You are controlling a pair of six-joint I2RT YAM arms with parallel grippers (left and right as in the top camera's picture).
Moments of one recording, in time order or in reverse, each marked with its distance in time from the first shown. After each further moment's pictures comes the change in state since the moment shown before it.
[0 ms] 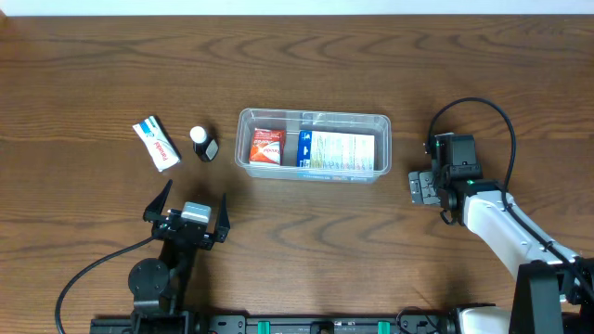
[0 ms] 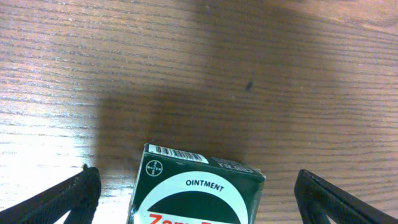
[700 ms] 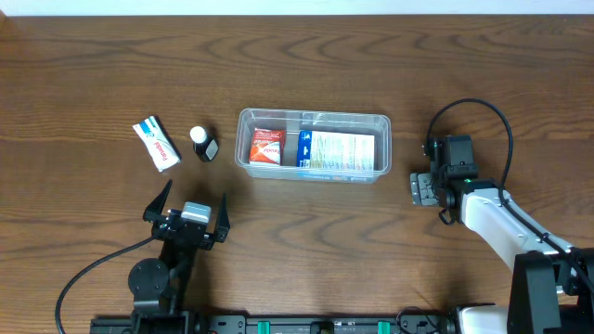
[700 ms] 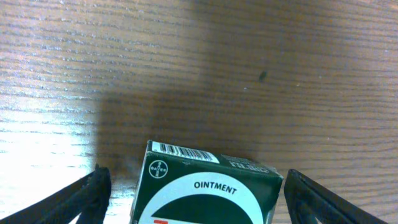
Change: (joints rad) left arm 0.000 0.000 0.000 0.000 0.000 0.000; right arm 0.000 0.036 -0.002 0.006 -0.011 0.026
